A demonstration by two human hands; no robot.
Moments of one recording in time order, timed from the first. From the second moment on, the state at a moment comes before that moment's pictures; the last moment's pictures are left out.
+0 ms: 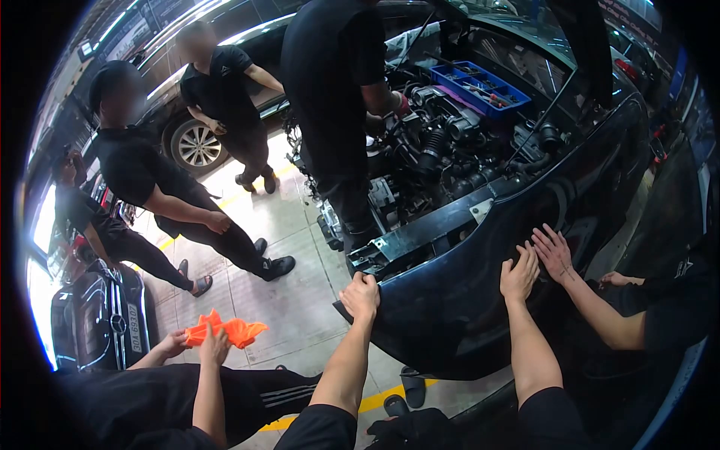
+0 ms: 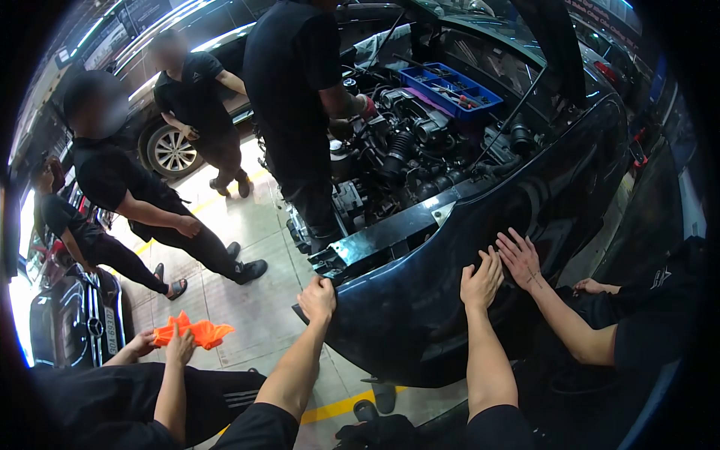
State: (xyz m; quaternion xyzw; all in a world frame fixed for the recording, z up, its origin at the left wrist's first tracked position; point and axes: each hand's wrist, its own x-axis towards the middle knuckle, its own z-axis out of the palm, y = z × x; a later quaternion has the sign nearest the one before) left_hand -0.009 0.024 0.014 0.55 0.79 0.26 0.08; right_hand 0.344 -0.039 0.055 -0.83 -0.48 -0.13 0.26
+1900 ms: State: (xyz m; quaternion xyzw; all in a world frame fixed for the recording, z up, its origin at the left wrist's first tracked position) left_hand -0.011 0.024 0.017 0.54 0.80 0.24 0.12; right_hand 0.342 -0.040 0.055 -0.84 -0.47 -0.11 0.26
